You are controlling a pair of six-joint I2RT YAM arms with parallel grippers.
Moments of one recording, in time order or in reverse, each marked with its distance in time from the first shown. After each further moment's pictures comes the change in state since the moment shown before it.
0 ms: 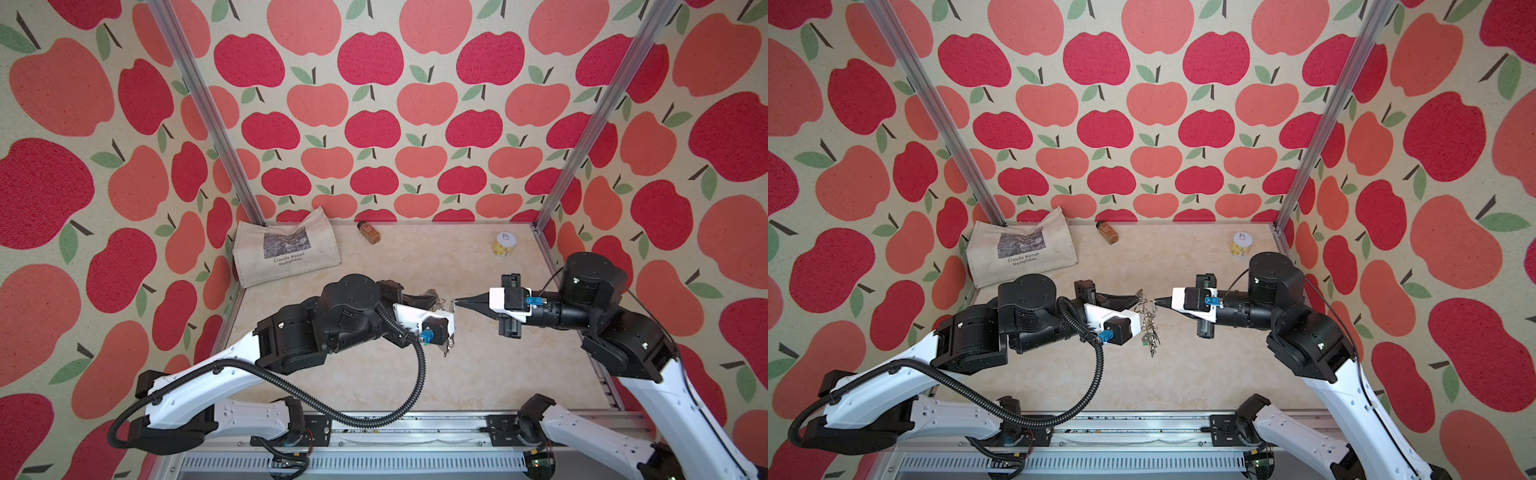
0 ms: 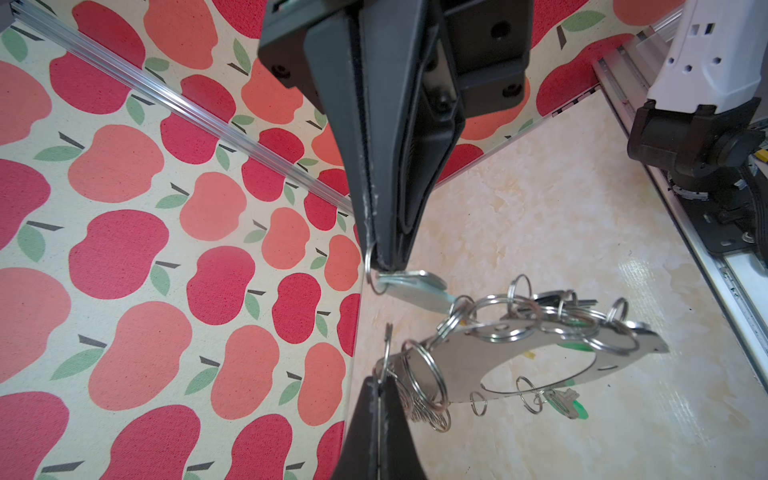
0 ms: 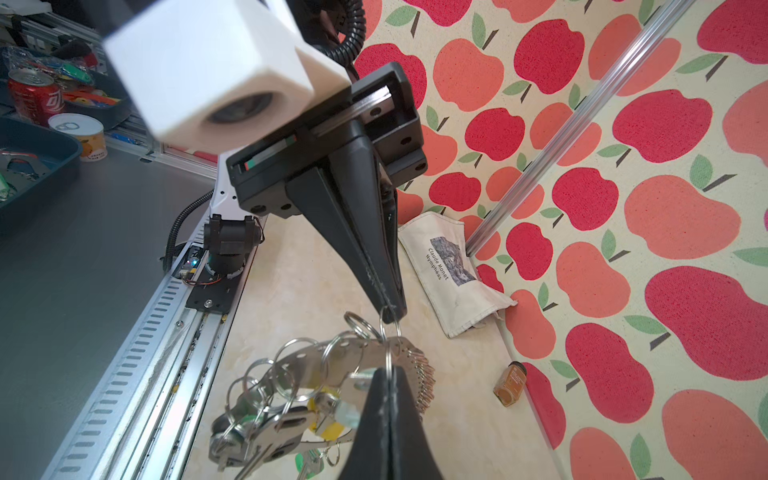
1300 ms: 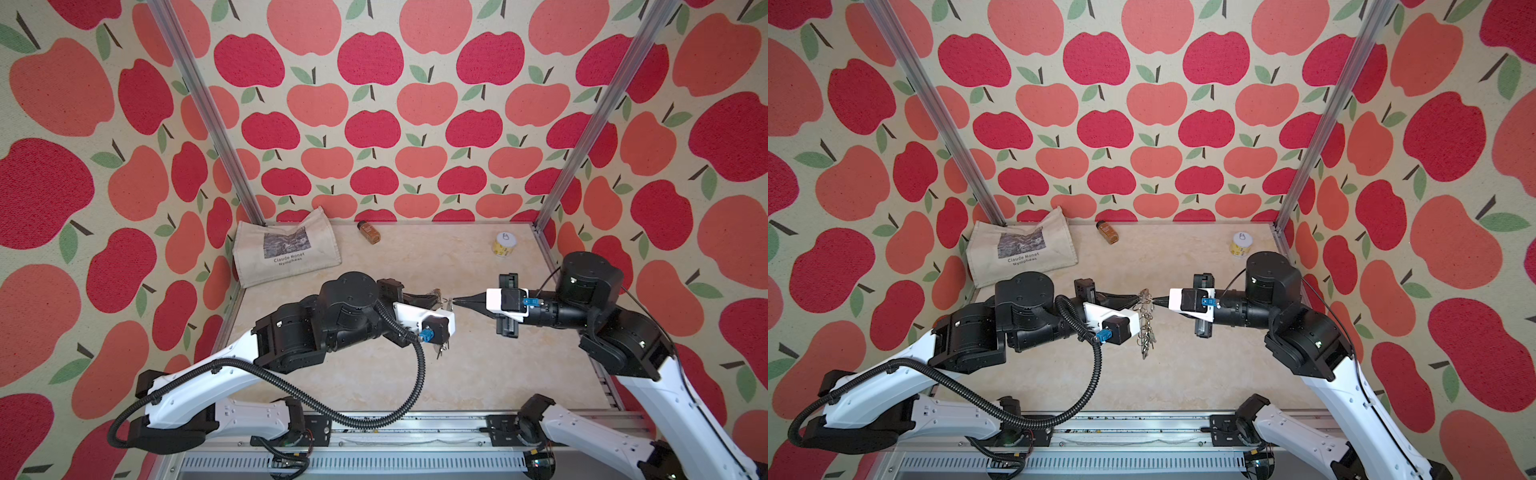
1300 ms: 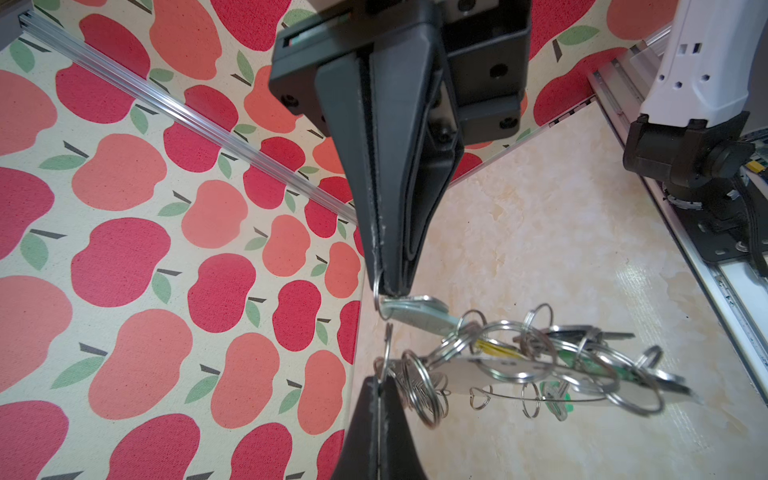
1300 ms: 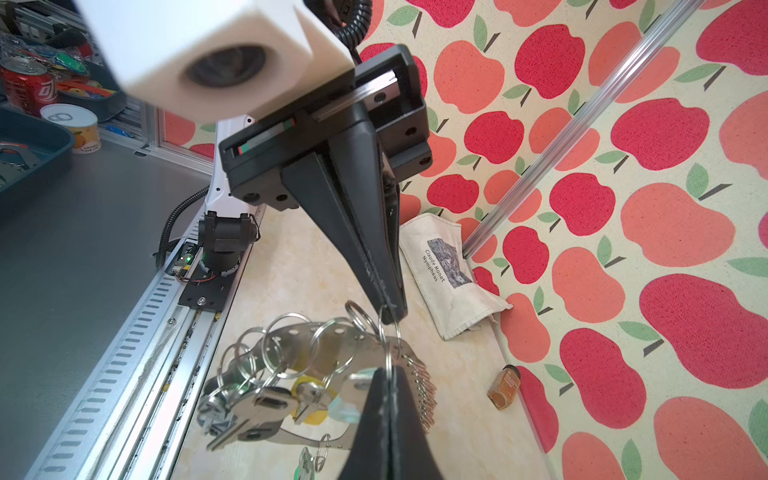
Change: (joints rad) left arm 0.000 0.008 0.022 -0.010 0.018 0.000; right arm 0.020 0.009 0.000 0.016 0.021 -0.015
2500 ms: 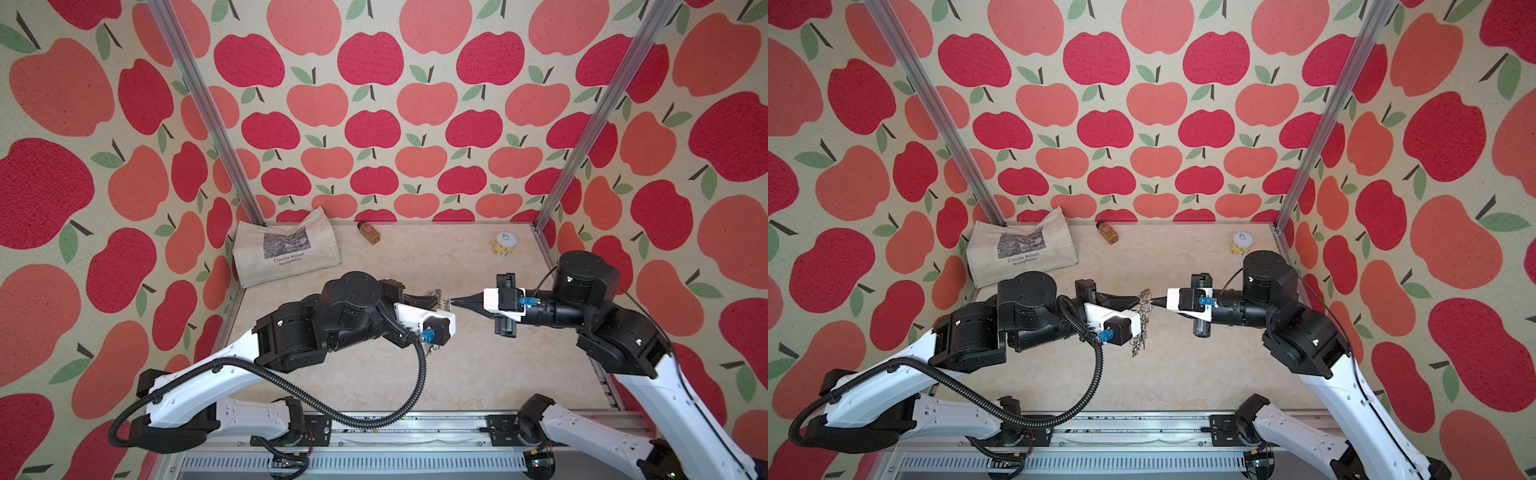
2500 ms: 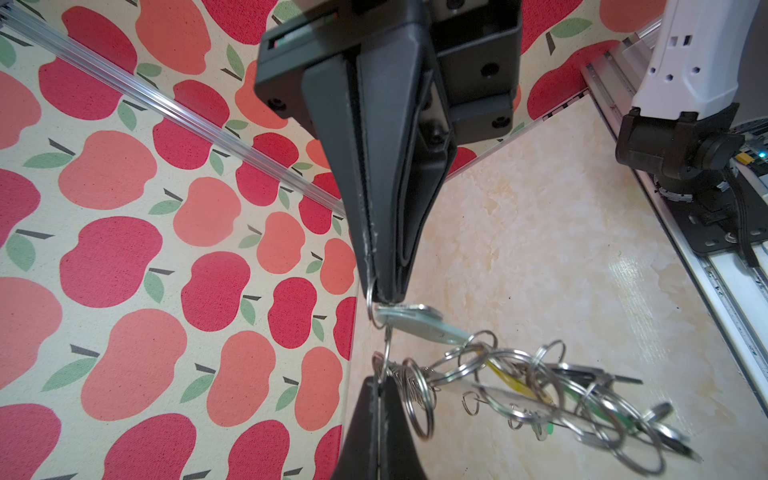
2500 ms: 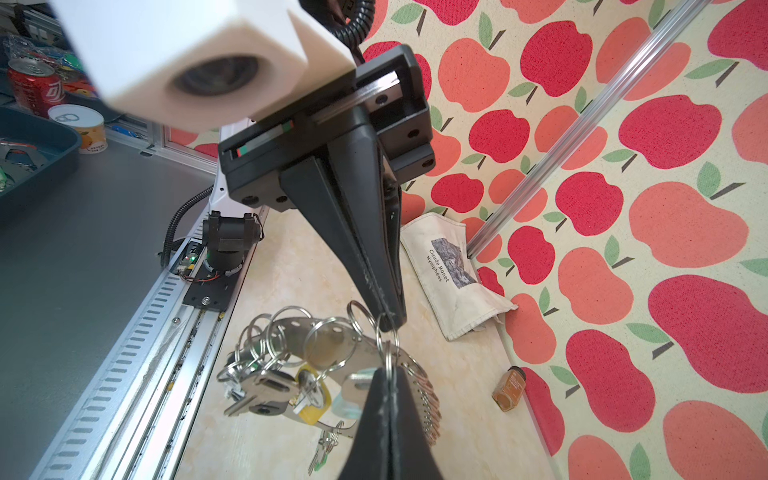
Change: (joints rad) left arm -0.002 0.010 0.014 -0.027 0.000 0.000; right arm 0.008 0.010 0.000 -0.001 -0.003 0.000
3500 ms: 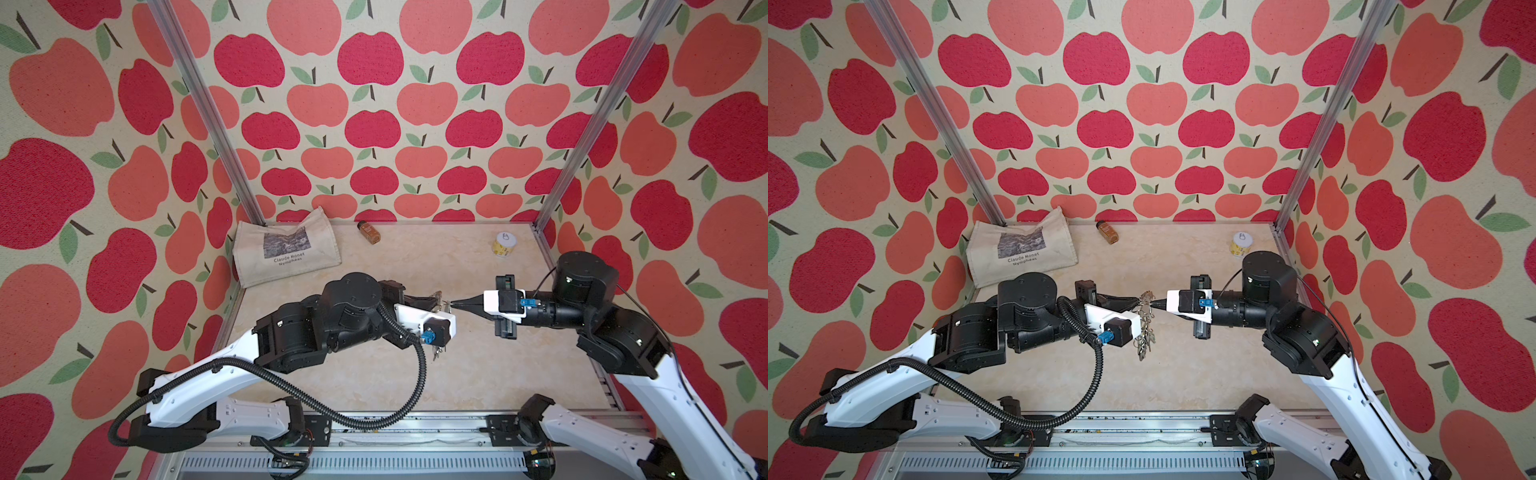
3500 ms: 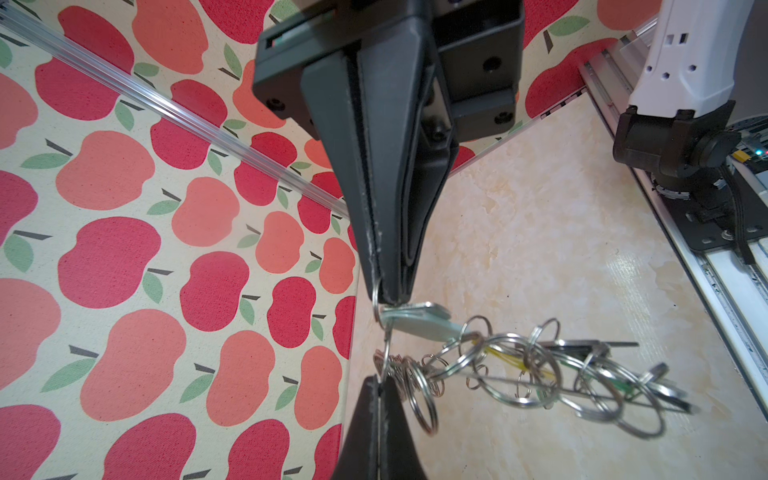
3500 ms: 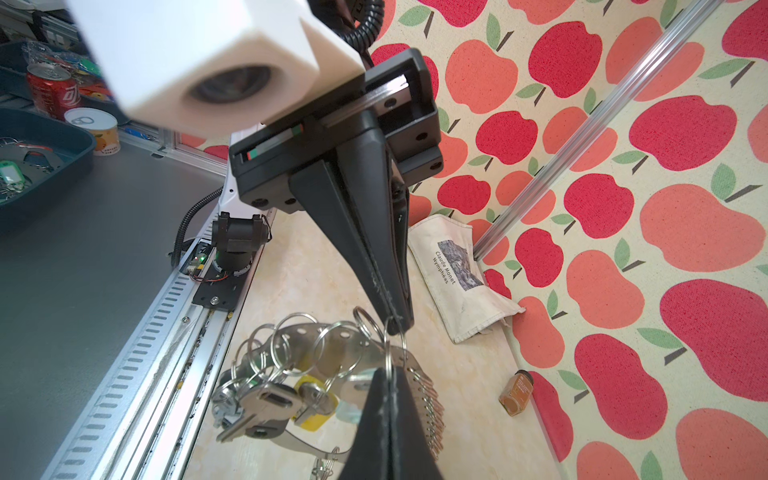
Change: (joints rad) left arm -0.010 0.000 0.004 -0.008 -0.009 0.000; right arm 0.004 0.000 0.002 -0.010 -0.011 0.000
